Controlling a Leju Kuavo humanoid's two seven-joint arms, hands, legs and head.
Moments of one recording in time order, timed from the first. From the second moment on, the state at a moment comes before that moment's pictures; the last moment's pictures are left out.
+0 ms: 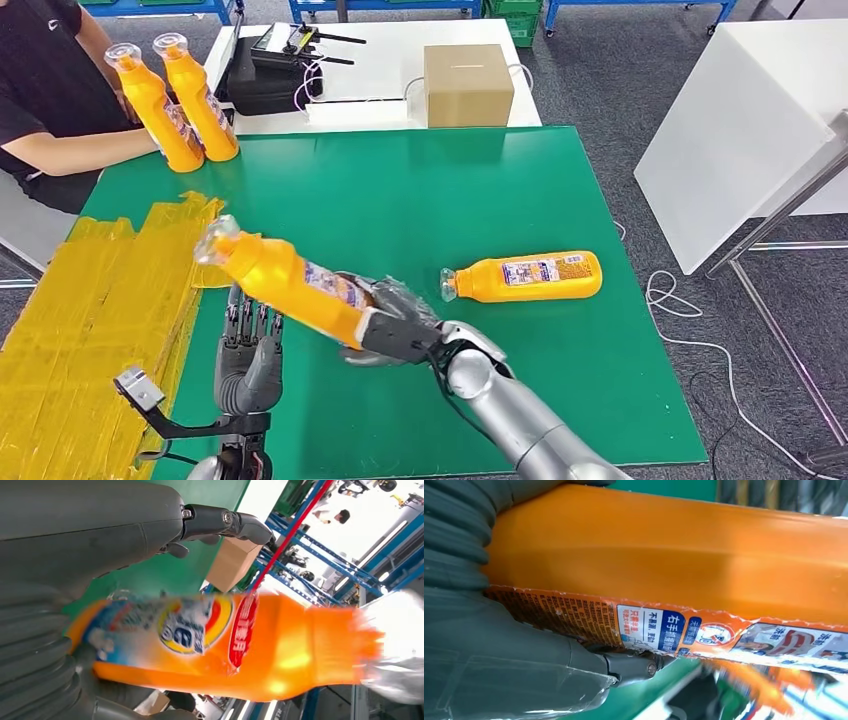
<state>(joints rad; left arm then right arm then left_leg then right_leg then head) 0.14 -0.30 -0.07 -1.53 0.45 -0.26 -0.41 -0.47 0.20 0.65 -0.93 0.33 0.16 -0.28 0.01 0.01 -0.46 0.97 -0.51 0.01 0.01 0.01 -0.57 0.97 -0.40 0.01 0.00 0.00</state>
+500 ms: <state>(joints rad) 0.13 -0.30 -0.07 -1.49 0.44 -0.25 -0.42 -0.49 0.30 0.79 -0.76 0.33 0.16 -0.28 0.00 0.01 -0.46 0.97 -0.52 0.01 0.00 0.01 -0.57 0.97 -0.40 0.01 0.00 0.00</state>
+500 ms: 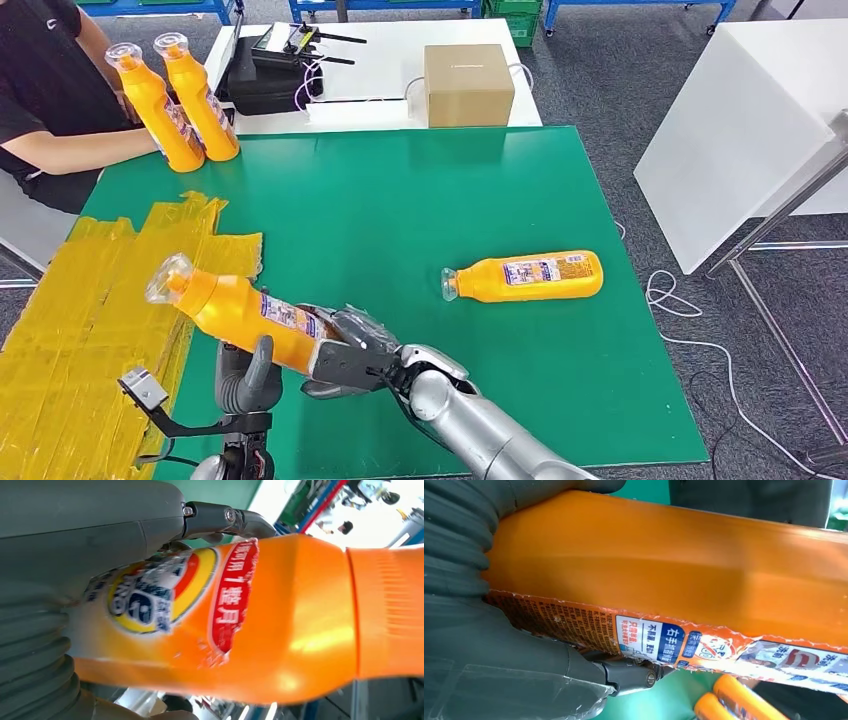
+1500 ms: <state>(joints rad) 0.16 -0.30 -0.03 -1.46 0.39 -0.23 -0.48 -0.49 0.32 0.92 -0.68 0.32 0.16 -0.29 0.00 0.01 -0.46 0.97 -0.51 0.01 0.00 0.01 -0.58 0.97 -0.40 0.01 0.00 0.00</state>
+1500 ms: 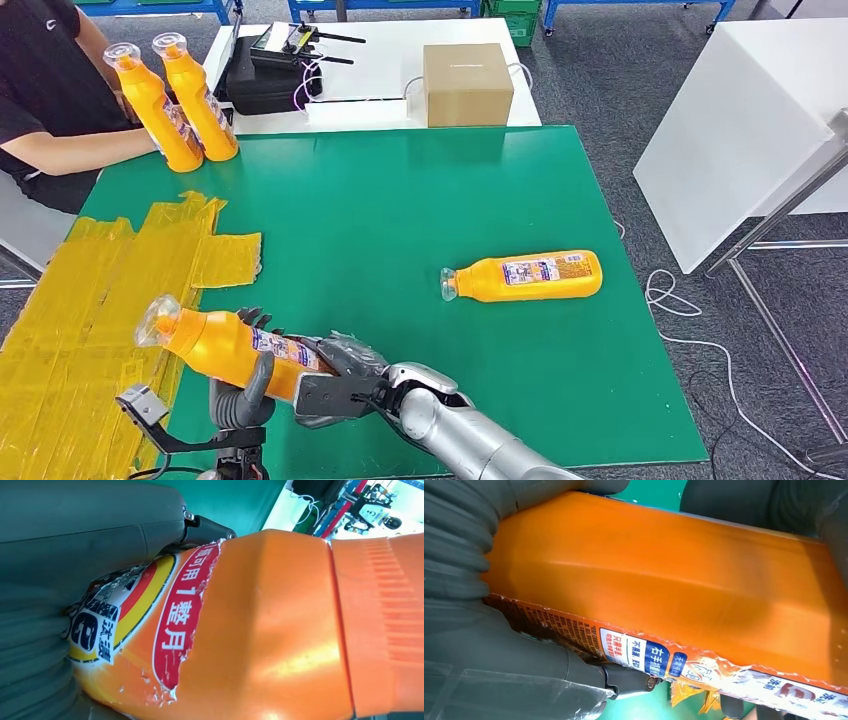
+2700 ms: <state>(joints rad) 0.14 -0.16 0.05 -1.69 -0.30 0.18 -0.60 -0.40 0.09 0.68 -1.07 0.26 0.10 -0.33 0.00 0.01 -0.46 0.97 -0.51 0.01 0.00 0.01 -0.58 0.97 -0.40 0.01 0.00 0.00</state>
